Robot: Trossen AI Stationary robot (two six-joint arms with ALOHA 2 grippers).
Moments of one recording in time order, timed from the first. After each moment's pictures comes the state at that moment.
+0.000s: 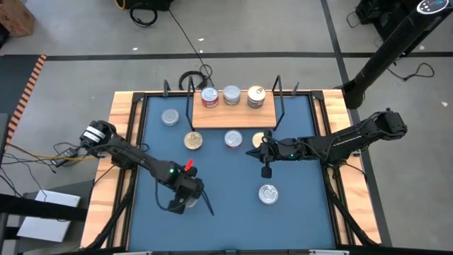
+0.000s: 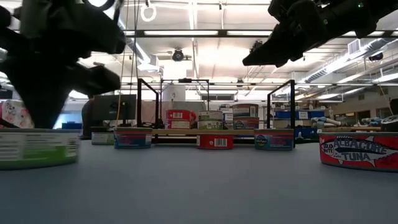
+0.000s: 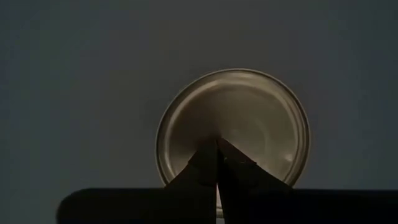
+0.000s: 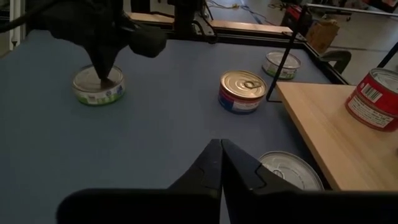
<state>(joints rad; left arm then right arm) -0.43 1.63 0.99 -0.69 0.06 -0.18 0.14 1.26 0.58 0.28 0.27 0.01</state>
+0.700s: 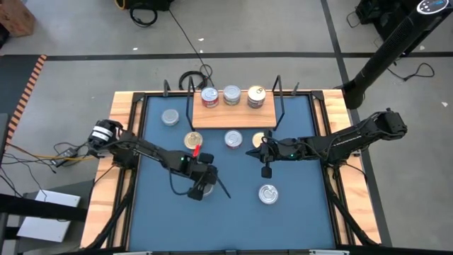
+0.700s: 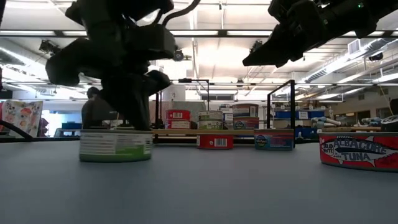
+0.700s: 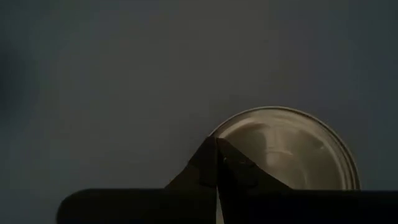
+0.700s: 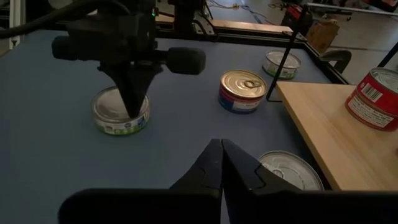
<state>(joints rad) -0.25 1.71 1.01 -0.42 -0.09 0.05 0.14 1.26 0.58 0.28 0.27 0.01</state>
